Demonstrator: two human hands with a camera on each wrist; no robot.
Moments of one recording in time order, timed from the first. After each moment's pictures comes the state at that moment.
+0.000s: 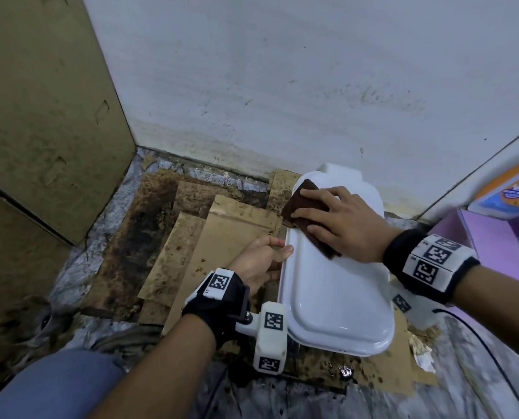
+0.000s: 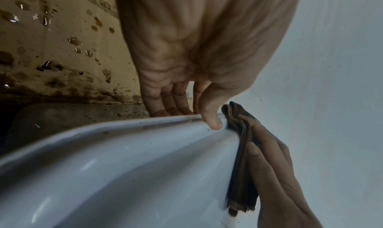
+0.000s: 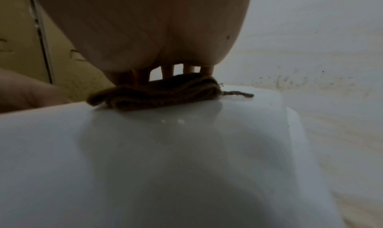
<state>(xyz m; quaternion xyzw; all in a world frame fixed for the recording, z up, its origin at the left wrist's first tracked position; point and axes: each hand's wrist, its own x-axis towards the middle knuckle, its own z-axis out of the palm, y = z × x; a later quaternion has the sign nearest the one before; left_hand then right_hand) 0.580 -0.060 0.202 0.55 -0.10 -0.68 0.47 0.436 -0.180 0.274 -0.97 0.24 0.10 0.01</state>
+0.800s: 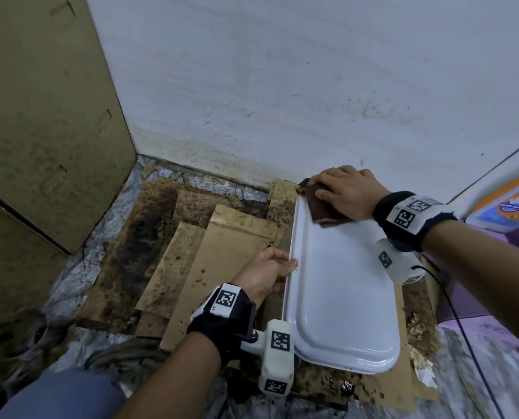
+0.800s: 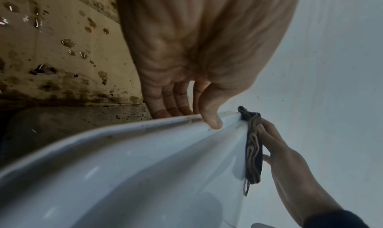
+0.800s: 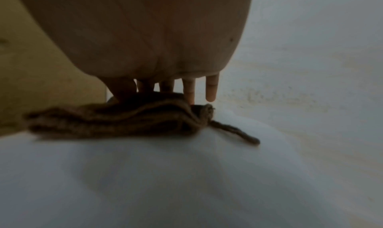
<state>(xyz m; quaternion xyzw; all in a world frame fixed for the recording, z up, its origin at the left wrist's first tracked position) 0.581 -0.060 0.197 0.56 -0.12 -0.67 0.48 0.477 -0.246 0.292 -0.93 0.34 0.15 0.00</state>
